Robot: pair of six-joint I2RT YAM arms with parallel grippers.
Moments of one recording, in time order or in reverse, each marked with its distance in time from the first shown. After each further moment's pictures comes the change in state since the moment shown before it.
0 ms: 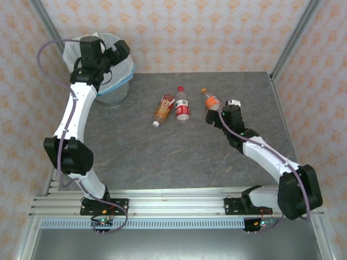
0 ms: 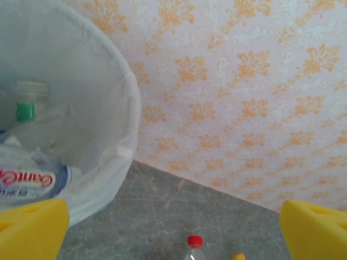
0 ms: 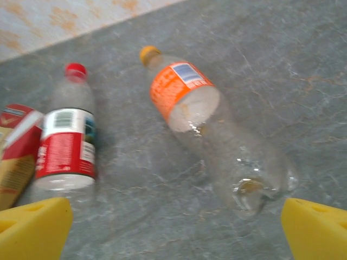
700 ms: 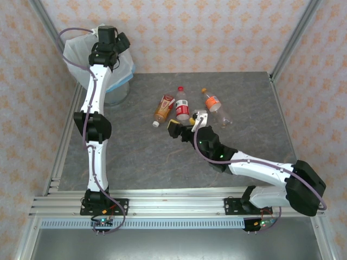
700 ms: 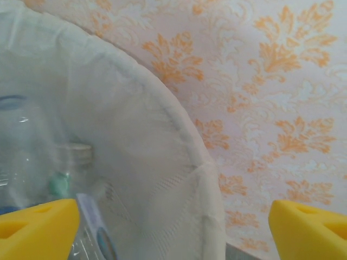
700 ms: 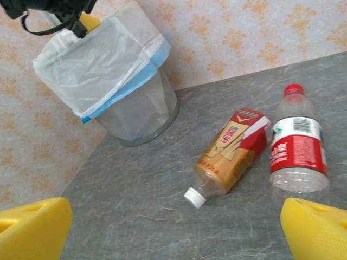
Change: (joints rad) left arm 0.000 0.676 0.856 -0.250 -0.286 0.062; right arm 0.554 -0.047 -0.098 0.482 0.159 0.102
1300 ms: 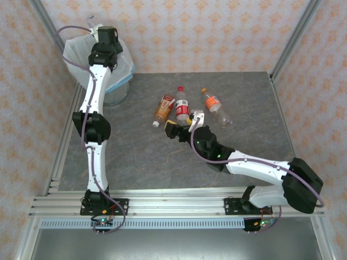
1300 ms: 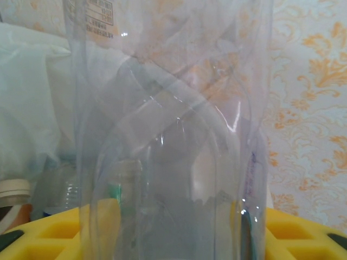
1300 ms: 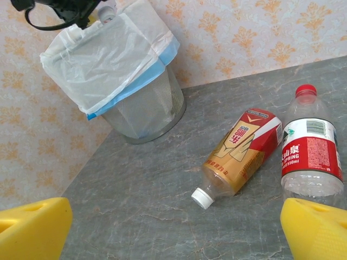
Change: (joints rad) left arm 0.000 -0.017 -0.048 0.031 -0.180 0.073; right arm 0.030 0.040 0.014 0.046 -0.007 -0.018
